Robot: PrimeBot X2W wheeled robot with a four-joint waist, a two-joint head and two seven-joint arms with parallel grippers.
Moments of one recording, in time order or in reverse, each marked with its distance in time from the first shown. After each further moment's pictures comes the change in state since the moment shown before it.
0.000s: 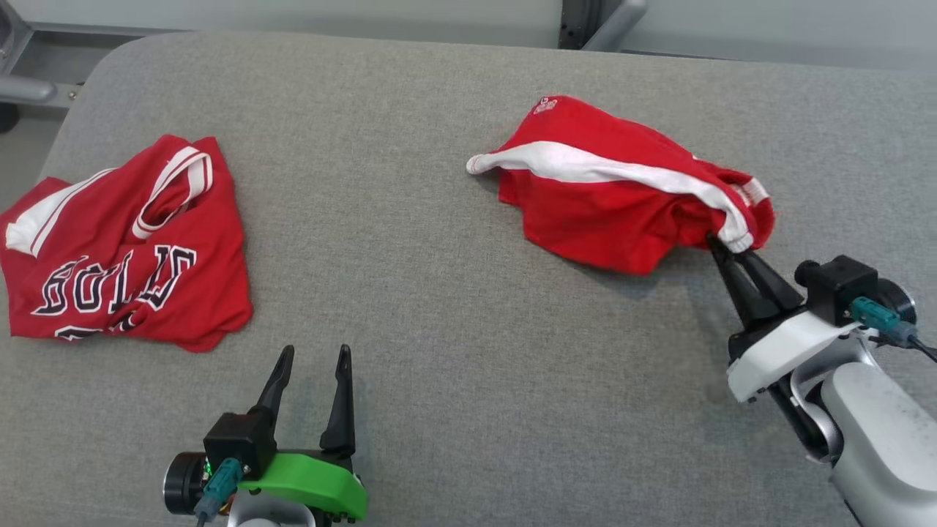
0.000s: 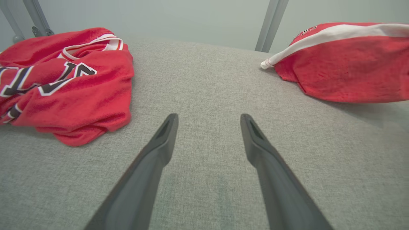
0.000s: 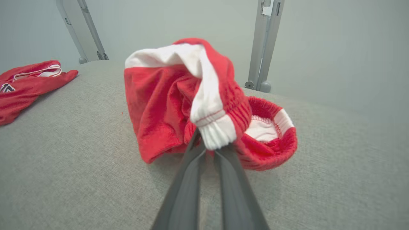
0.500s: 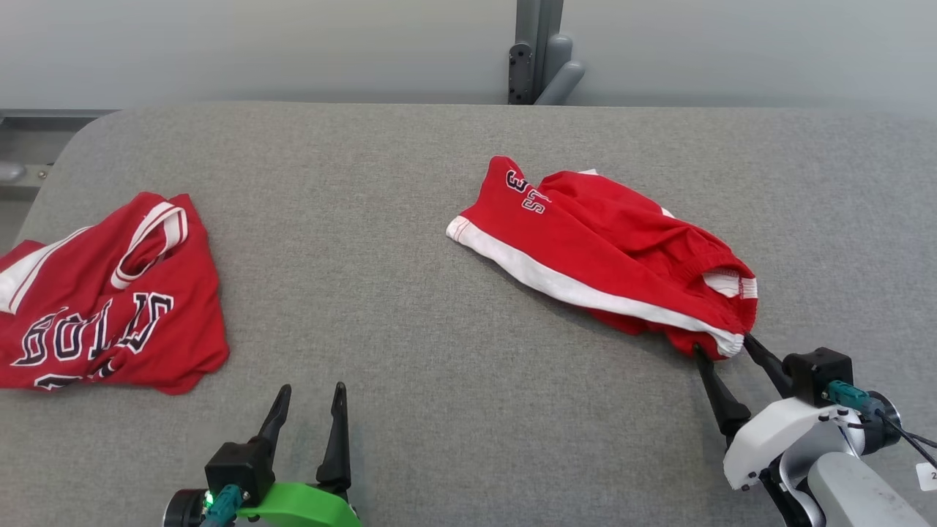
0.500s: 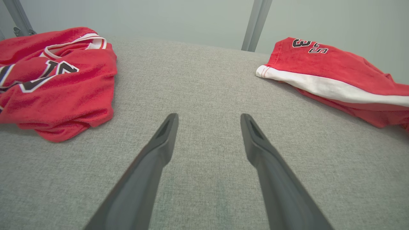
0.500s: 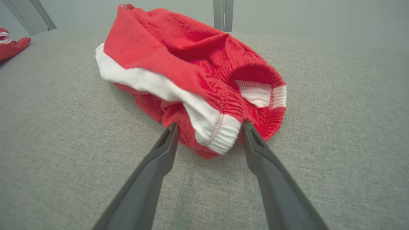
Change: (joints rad) left arm 0.048 0.000 0.009 0.055 -0.009 -0.012 0.000; right arm 0.126 0.079 -0.062 0.199 -0.037 0.000 0.000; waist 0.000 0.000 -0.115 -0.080
